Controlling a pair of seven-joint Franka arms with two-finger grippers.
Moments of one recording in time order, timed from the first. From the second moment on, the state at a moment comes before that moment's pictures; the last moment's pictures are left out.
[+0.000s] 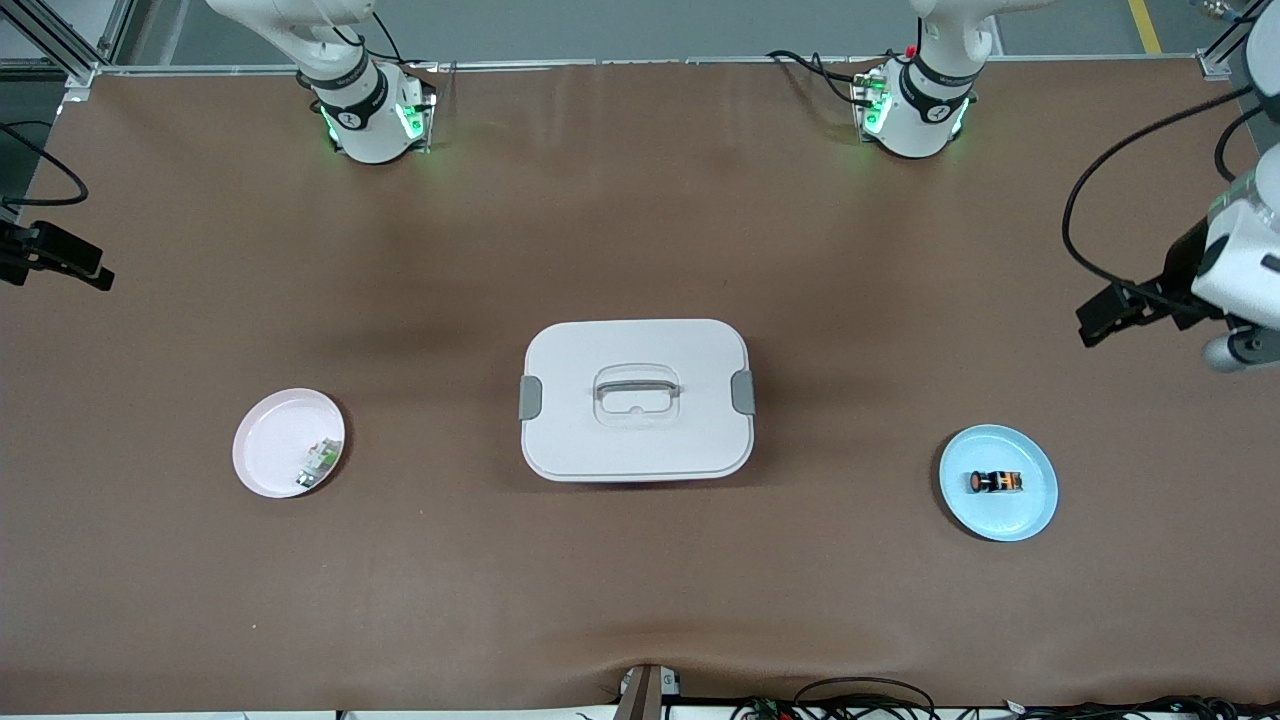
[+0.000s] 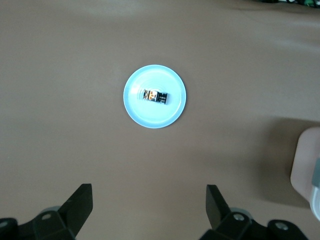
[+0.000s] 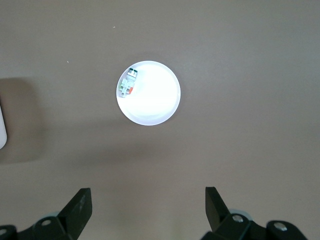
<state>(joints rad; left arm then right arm) 0.10 0.12 -0.23 -1.45 0.12 1.62 -0.26 -0.07 0.00 -0.07 -1.61 -0.01 1.59 -0.07</state>
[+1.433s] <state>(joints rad) 0.02 -0.12 -0.13 -1.63 -0.03 1.53 -0.14 -0.07 0.00 -0.07 -1.61 -0.01 1.59 -0.07</state>
